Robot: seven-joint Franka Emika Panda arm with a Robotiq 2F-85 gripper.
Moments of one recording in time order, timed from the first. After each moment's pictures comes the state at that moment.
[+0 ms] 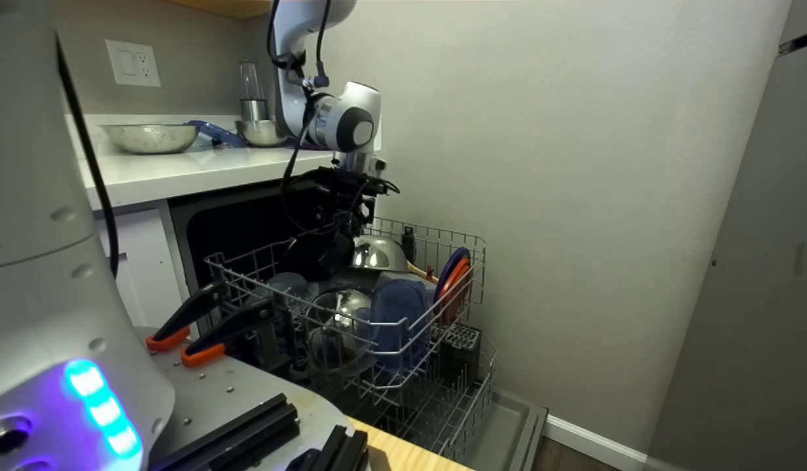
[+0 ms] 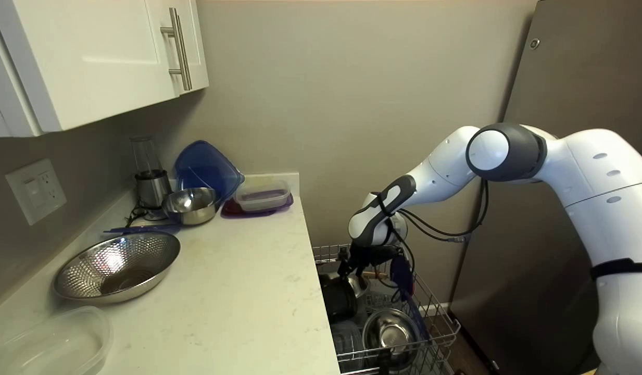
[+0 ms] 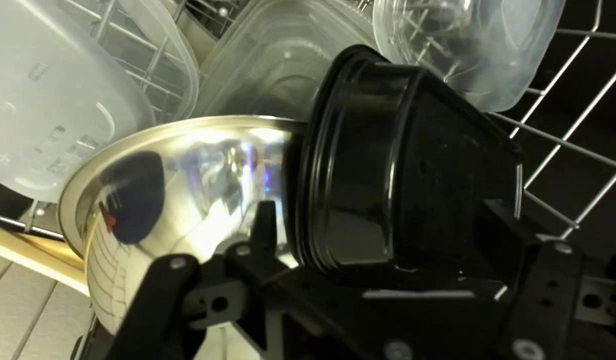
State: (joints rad) arm 0.00 0.81 0.30 -1.85 0.10 2.70 -0.34
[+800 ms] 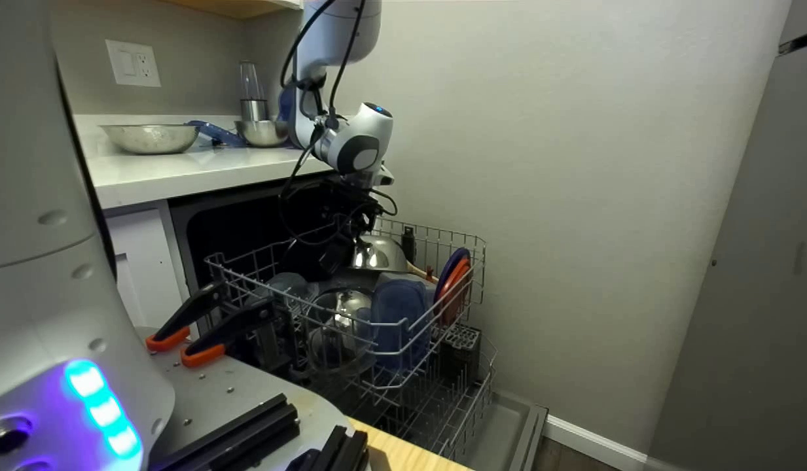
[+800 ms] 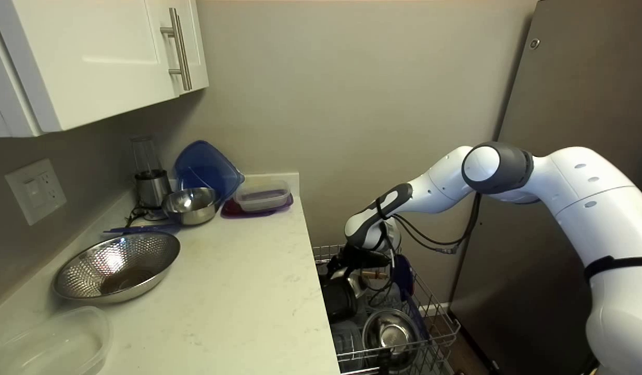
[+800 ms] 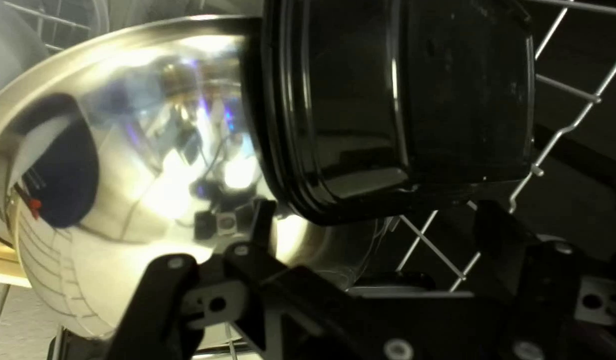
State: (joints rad) arm -0.12 1.00 0.45 -1.70 0.18 2.82 -0.34
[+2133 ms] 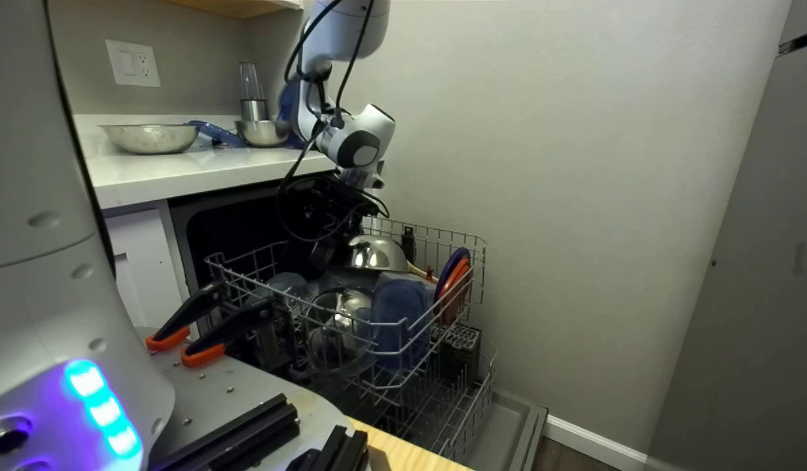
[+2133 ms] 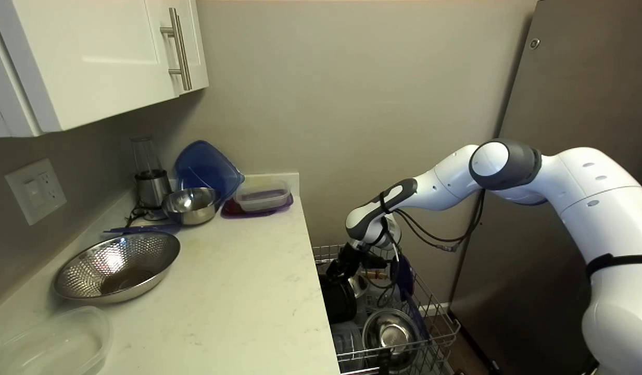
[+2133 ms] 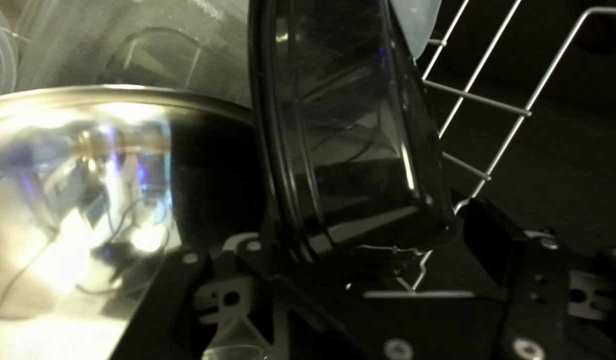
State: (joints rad) arm -0.19 1.01 0.54 -1.70 0.18 2.62 -0.47
